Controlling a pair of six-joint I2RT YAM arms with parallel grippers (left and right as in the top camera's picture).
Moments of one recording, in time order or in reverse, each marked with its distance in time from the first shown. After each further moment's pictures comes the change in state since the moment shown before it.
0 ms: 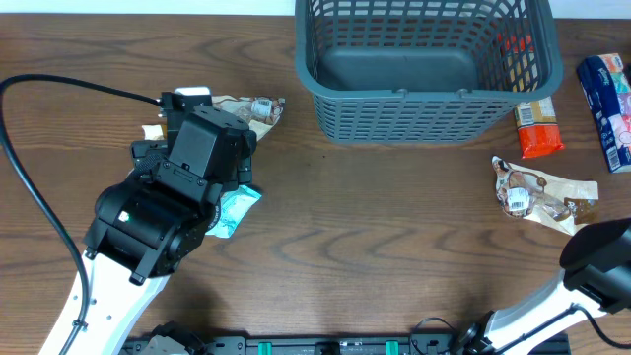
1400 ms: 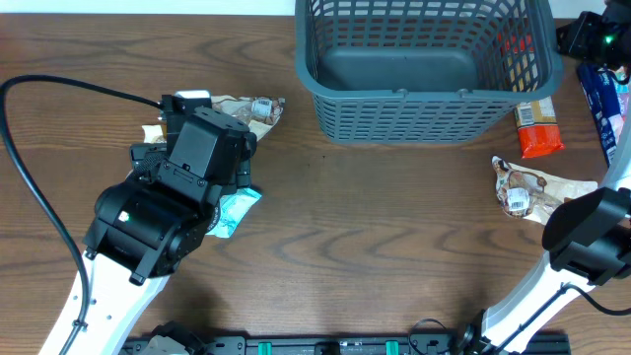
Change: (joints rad) left arm 0.000 0.000 0.000 -0.029 0.000 0.000; right arm 0.190 0.095 0.000 0.165 -0.201 -0.082
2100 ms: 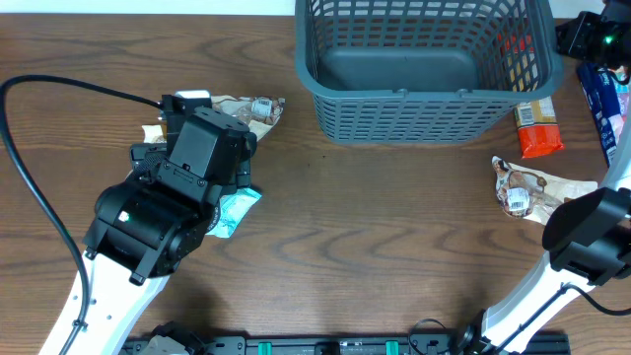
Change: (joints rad) left arm 0.000 0.000 0.000 0.000 0.000 0.000; right arm 0.003 0.000 0.000 0.005 -0.032 -0.032
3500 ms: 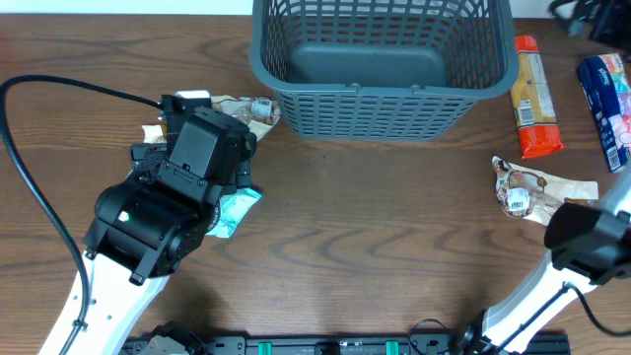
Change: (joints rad) left arm 0.000 0.000 0.000 0.000 -0.001 0.000; right arm -0.029 0.011 0.373 -0.291 -0.021 0.019
